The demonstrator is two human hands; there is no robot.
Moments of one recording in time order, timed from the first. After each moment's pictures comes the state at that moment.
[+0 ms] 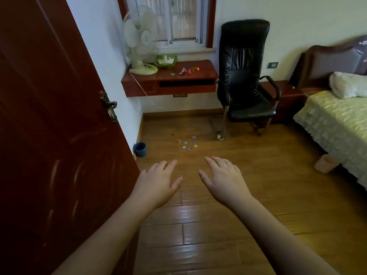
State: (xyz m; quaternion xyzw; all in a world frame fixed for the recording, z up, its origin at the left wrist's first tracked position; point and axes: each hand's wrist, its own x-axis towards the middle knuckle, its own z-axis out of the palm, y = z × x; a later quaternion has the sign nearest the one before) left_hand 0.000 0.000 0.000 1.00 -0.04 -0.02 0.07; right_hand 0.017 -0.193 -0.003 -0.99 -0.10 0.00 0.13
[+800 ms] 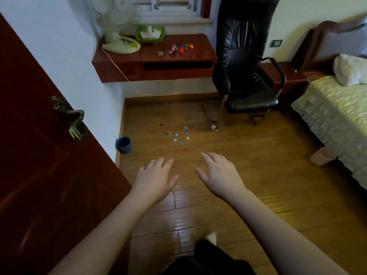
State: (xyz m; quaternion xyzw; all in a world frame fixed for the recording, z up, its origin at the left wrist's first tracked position) left_hand 0.245 0.066 -0.074 0.99 -0.07 -0.09 0.08; right_hand 0.257 -0.132 -0.063 -0.99 -0.09 0.07 0.10
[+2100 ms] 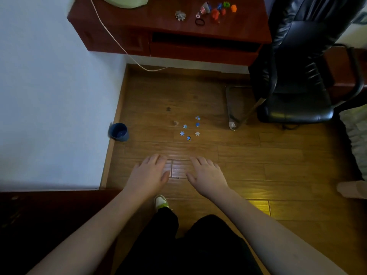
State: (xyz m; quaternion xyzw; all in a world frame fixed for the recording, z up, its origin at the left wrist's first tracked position) left_hand 0.598 0.127 -0.196 0.97 -0.01 -0.19 0.14; right_hand 0.641 -0.064 -0.204 -0.94 -0.19 0.26 0.07
